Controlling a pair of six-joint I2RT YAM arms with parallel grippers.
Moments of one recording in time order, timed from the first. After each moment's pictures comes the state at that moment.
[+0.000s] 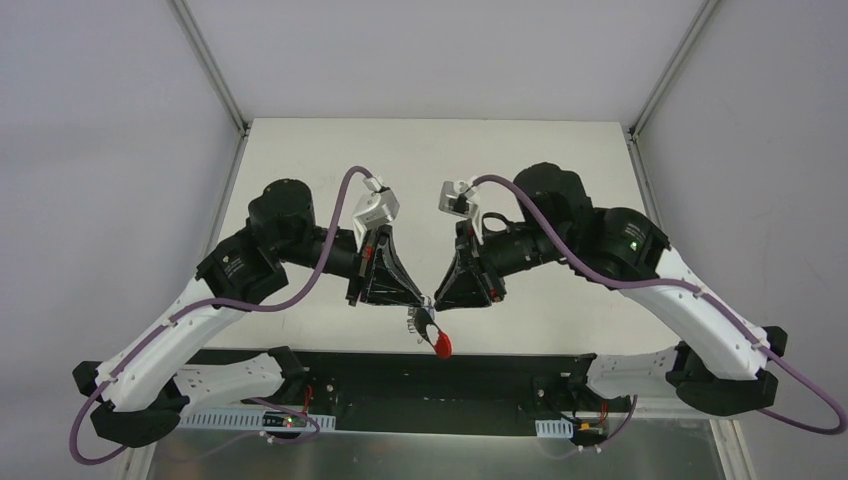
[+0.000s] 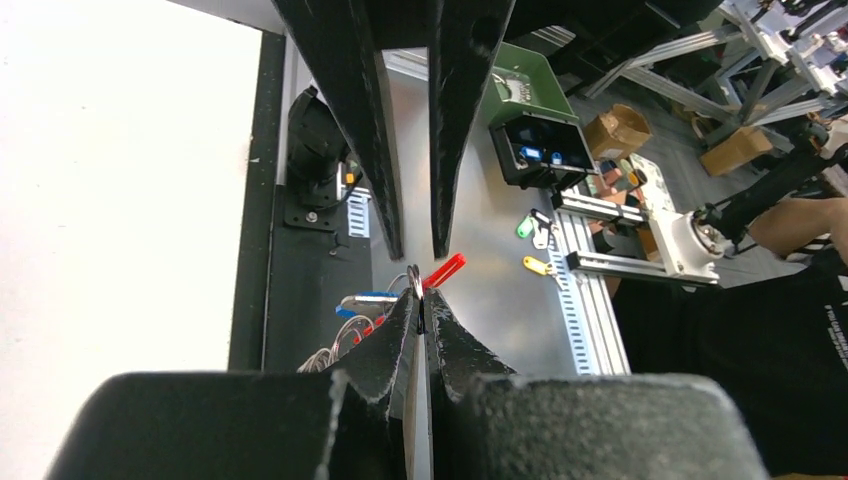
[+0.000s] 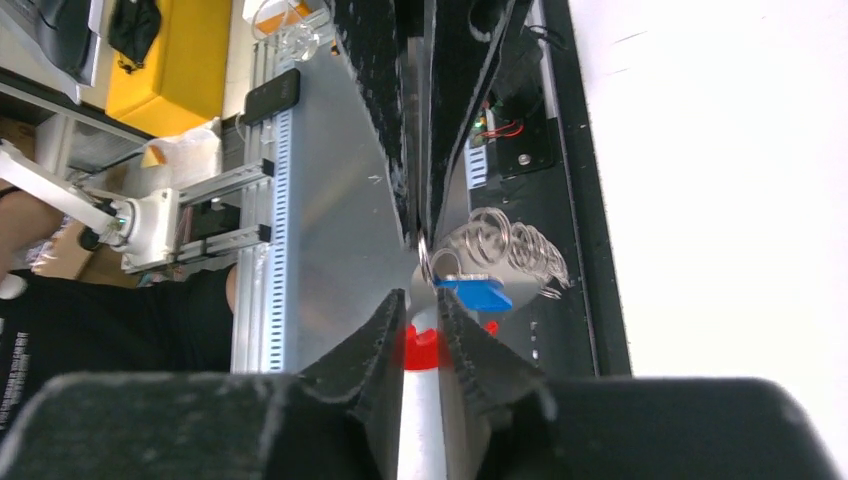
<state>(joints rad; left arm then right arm) -0.86 0.96 1.29 -0.49 0.89 -0.37 1.05 1.25 1.72 -0.99 -0.66 0.21</state>
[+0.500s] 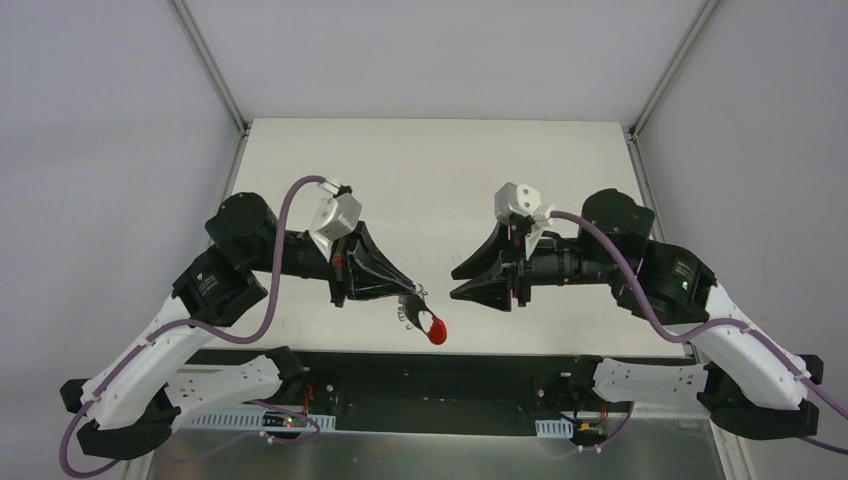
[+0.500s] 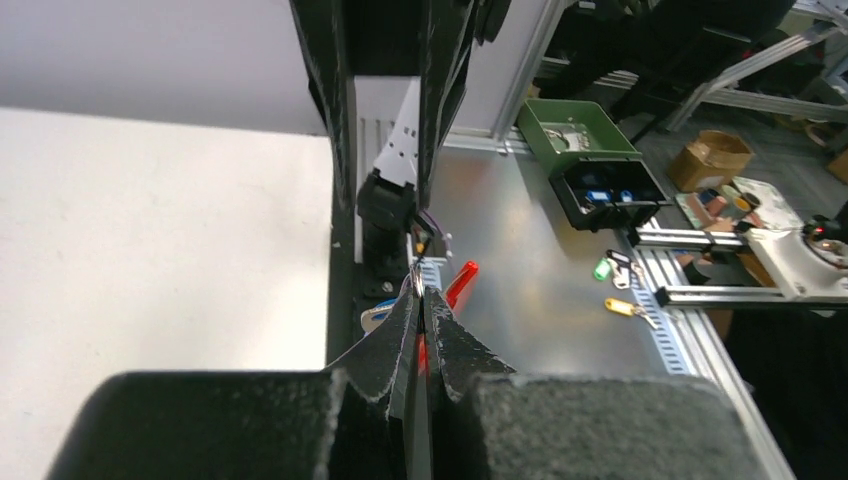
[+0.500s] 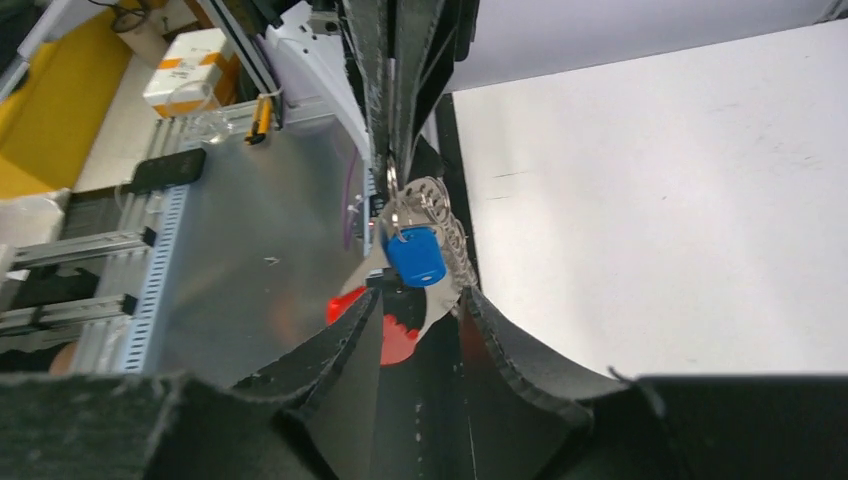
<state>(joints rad) -0.86 0.87 1.28 -0.40 0.82 -0.25 1.08 0.99 1.51 -0.72 -0.47 0.09</state>
